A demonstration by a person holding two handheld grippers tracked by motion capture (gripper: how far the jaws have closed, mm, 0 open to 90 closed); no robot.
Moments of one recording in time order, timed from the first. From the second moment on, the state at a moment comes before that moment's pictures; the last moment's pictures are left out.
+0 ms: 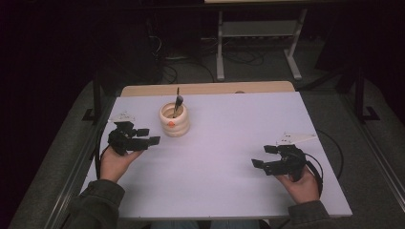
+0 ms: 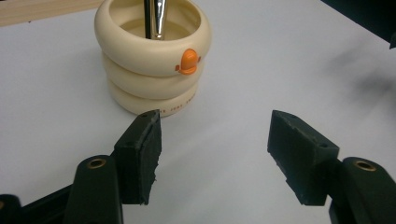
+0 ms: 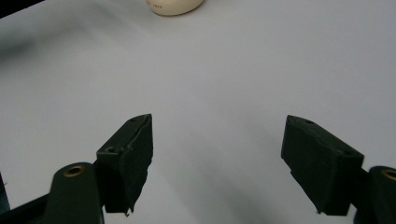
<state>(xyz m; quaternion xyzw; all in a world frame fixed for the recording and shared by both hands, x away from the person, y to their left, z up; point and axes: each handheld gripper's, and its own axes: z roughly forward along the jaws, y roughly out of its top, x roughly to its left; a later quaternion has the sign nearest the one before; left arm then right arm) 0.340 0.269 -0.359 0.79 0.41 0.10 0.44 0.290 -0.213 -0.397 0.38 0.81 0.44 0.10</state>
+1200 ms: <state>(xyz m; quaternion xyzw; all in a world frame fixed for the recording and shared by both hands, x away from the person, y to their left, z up) 0.291 0.260 -0.372 0.80 0.38 0.12 0.44 0.286 -0.222 -0.400 0.38 0.81 0.44 0.10</state>
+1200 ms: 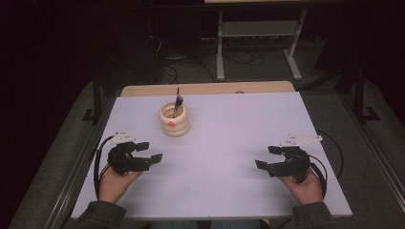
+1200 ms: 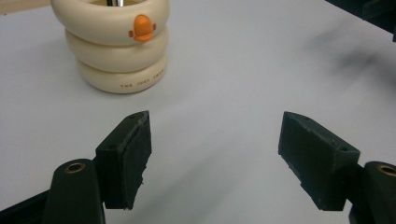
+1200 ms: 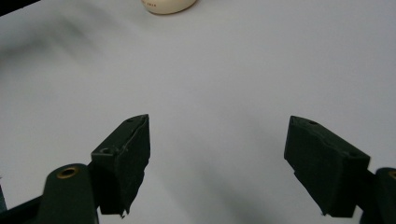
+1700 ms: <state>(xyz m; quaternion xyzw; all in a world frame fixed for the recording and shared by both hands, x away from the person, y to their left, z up) 0.269 0.255 -0.382 0.80 0.37 0.13 0.45 0.283 -0.223 -0.406 0.38 0.81 0.44 0.10</state>
